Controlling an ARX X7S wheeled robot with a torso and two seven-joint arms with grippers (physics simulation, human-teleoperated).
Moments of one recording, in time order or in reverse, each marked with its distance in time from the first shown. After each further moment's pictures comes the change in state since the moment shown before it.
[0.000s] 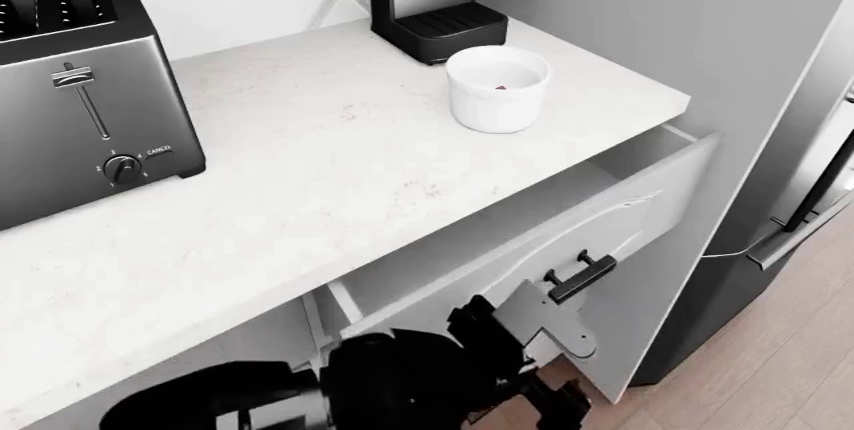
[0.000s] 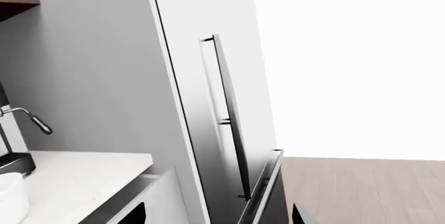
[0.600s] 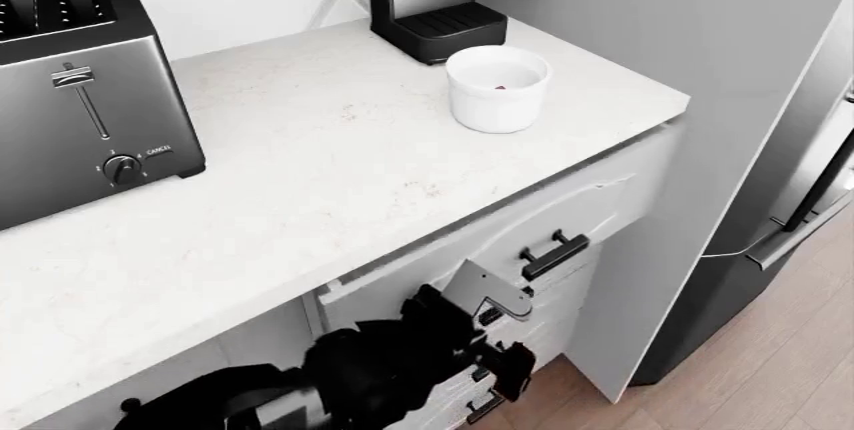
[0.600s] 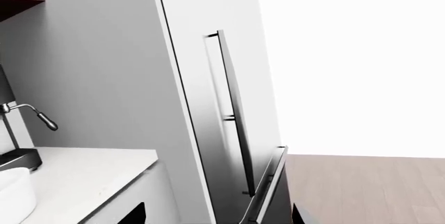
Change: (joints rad) left arm 0.032 0.024 -0.010 -0.309 -0.044 0.105 0.074; right arm -0.010 -0.029 -0.022 -0.020 -0.038 -0.016 -0.034
